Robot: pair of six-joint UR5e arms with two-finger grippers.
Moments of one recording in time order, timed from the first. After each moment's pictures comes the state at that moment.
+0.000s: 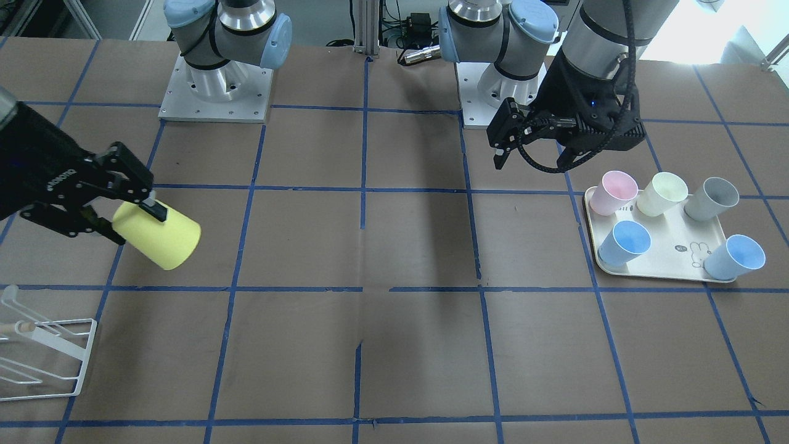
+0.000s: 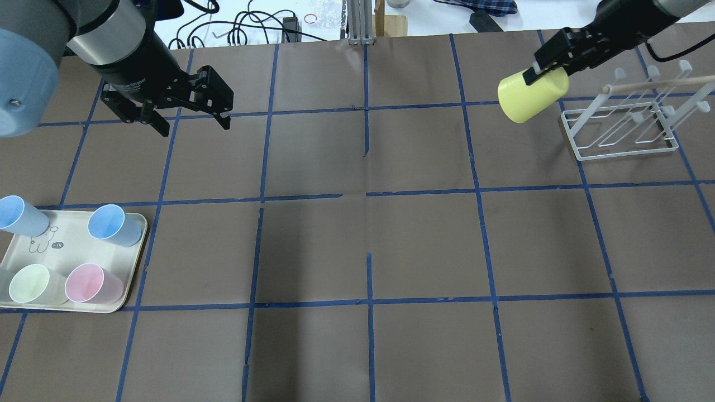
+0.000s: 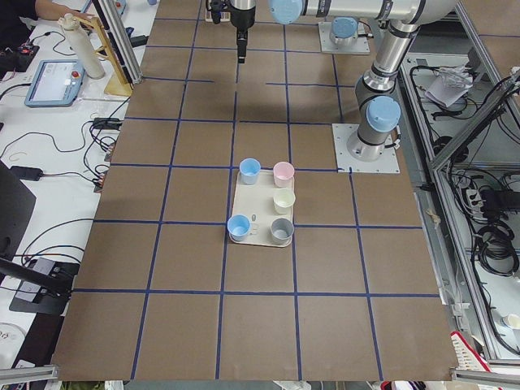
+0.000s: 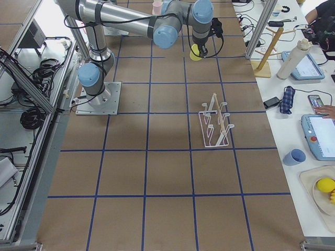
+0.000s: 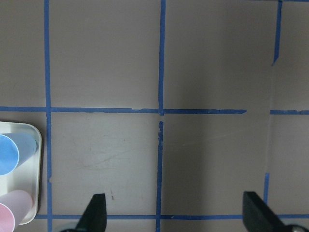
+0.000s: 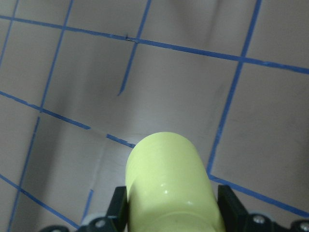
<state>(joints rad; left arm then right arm) -1.54 -1.56 -1.58 -1.53 1.45 -0.01 1.32 -1.44 1.53 -1.66 -1.06 -0.50</state>
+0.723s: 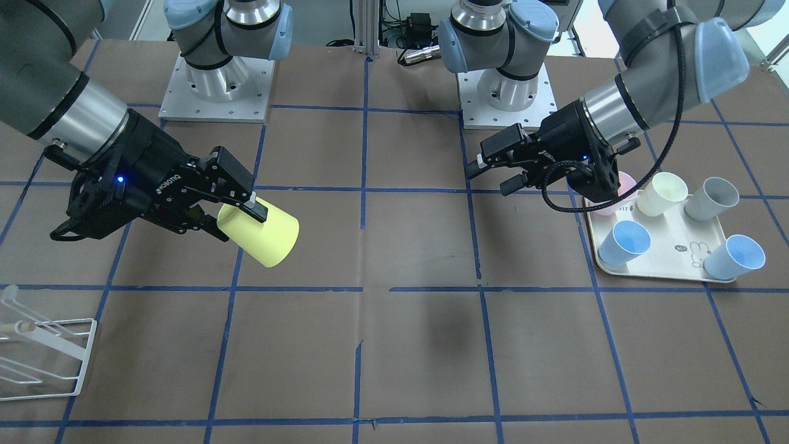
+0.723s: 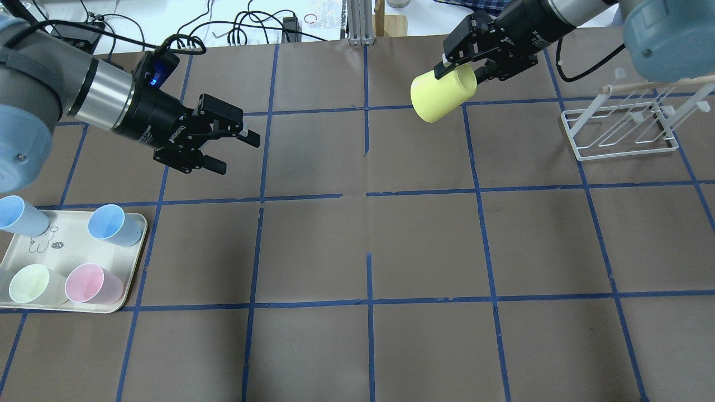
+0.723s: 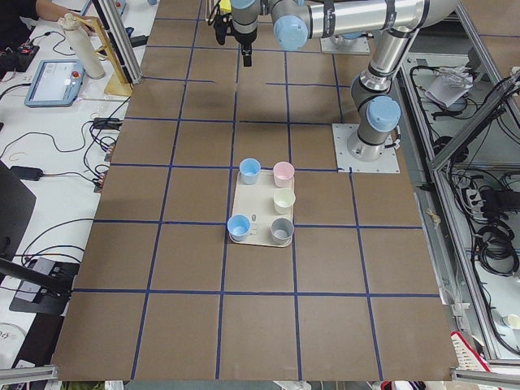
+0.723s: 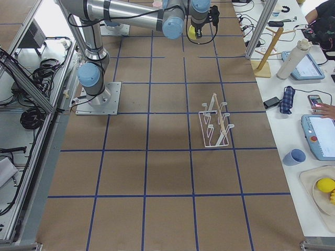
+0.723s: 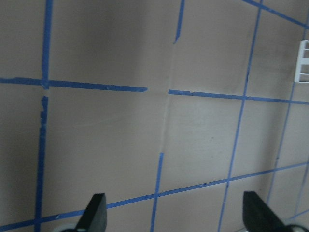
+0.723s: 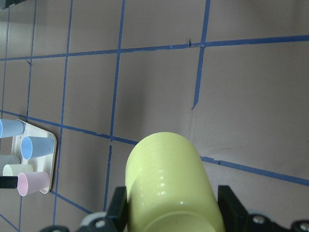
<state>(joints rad) -1.29 -1.56 -1.87 -1.52 0.79 0.23 1.47 -1.42 1.55 -1.75 -0.94 -0.18</state>
